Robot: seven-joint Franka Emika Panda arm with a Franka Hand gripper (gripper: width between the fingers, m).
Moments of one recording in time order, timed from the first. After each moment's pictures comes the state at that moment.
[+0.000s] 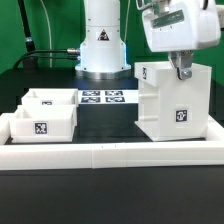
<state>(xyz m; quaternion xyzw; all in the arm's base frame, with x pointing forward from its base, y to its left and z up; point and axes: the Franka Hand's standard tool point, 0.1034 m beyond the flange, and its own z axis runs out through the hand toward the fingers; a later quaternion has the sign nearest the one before) 0.578 0.095 0.106 -0.73 0.67 0.01 0.12</state>
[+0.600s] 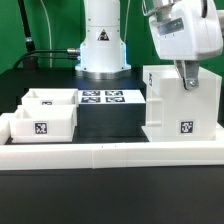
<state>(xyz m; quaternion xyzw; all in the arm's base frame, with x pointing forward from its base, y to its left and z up) 0.620 0.095 0.103 -0.71 0.69 0.01 0.13</state>
